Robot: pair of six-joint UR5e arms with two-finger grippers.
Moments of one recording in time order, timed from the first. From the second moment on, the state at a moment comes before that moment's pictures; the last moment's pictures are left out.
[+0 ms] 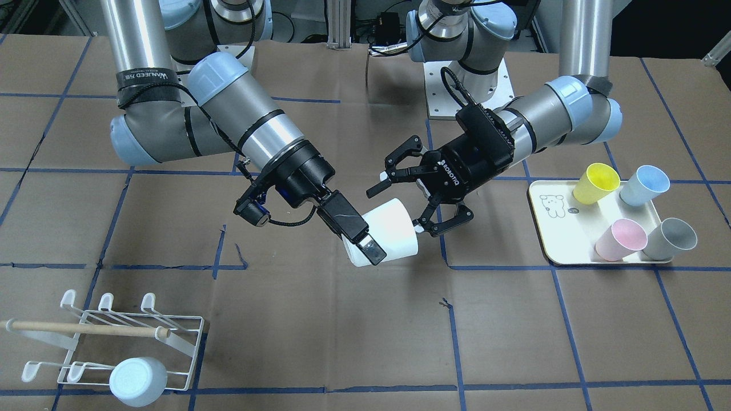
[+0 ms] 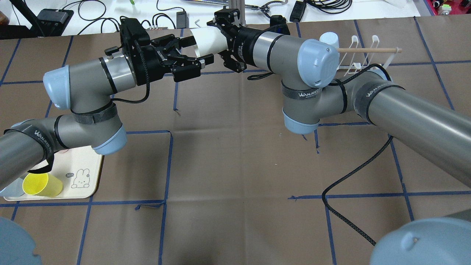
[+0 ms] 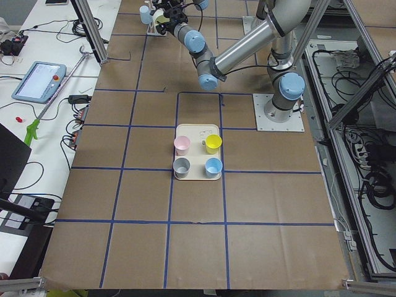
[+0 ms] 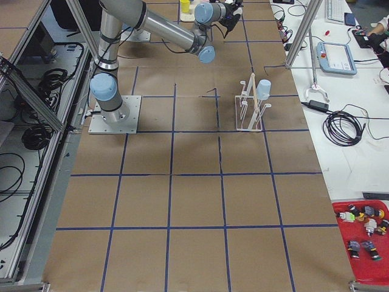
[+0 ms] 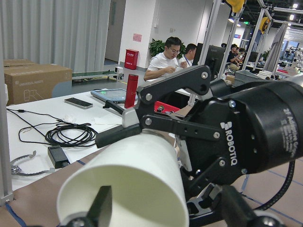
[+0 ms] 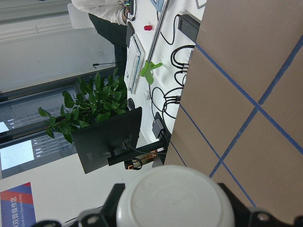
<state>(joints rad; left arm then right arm) -1.43 -1.86 -2.03 0.21 0.44 0.33 1.80 -1.16 1.79 -3.34 -1.03 1.59</state>
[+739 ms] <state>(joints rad) -1.30 -1.86 -2.02 0.13 0.60 0.33 1.70 -1.16 1.78 -3.34 -1.02 1.49</state>
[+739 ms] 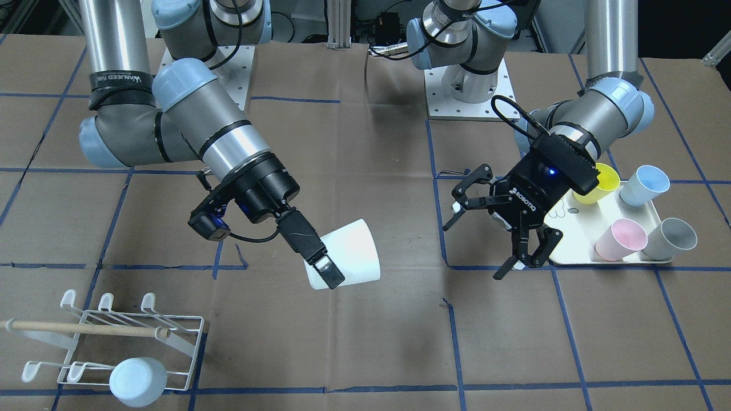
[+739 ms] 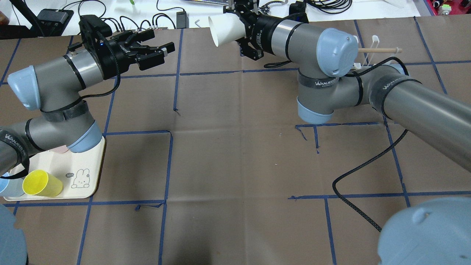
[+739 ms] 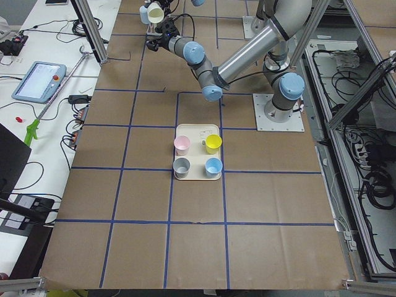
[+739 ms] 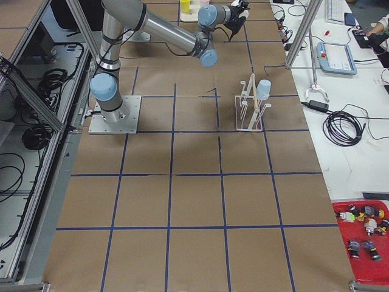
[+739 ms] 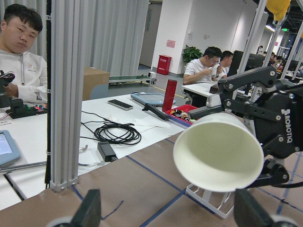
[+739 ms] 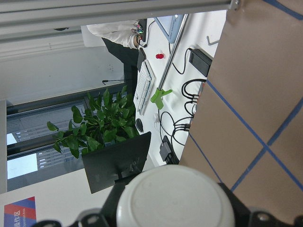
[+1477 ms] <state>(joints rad) -1.45 -1.79 -1.77 -0.63 1.34 0.28 1.48 -1.20 1.77 -3.32 -1.01 0.61</state>
